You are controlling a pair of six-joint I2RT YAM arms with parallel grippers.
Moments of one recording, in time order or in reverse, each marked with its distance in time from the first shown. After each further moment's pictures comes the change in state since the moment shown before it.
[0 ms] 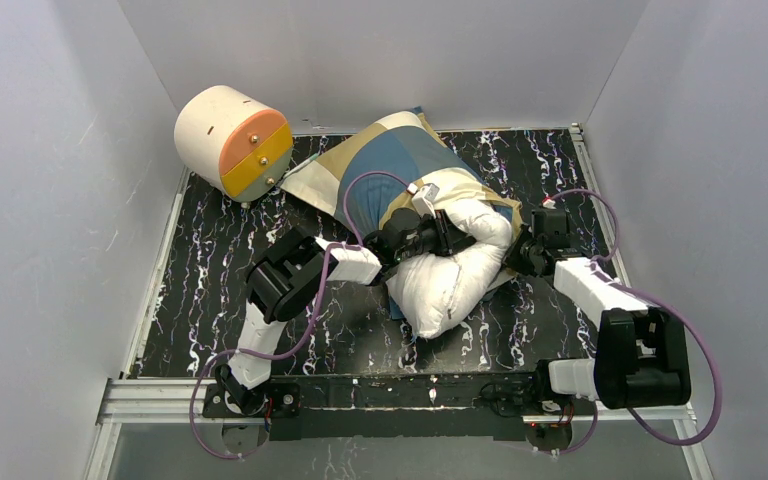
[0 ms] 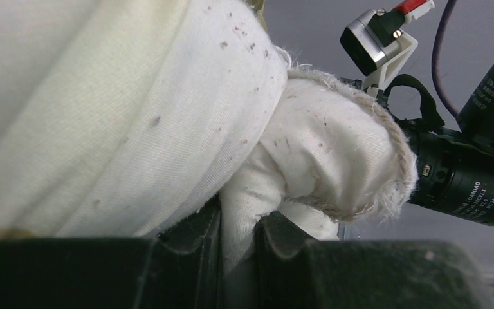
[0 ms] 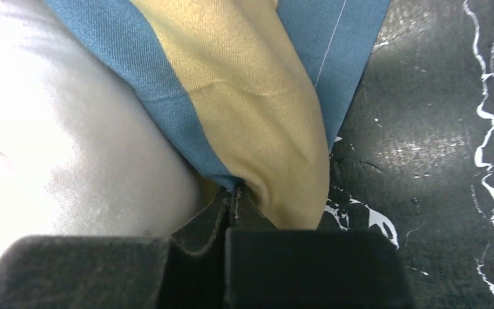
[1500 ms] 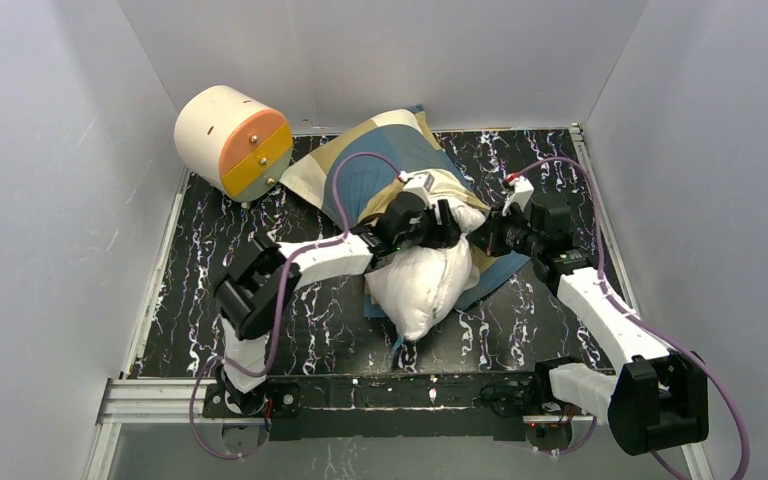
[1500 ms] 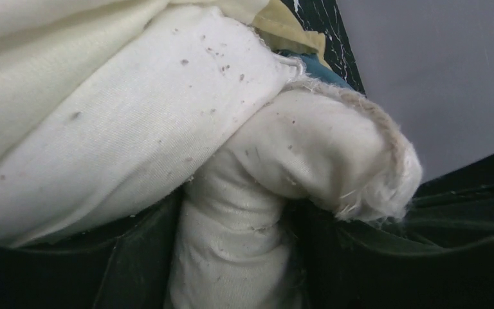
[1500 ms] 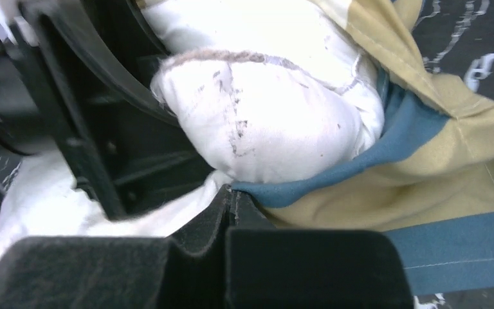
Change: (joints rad) left arm -0.040 -0.194 0.117 -0.539 -0.233 0.138; right arm 0.134 -0.192 0.086 0.093 -0.391 -0.339
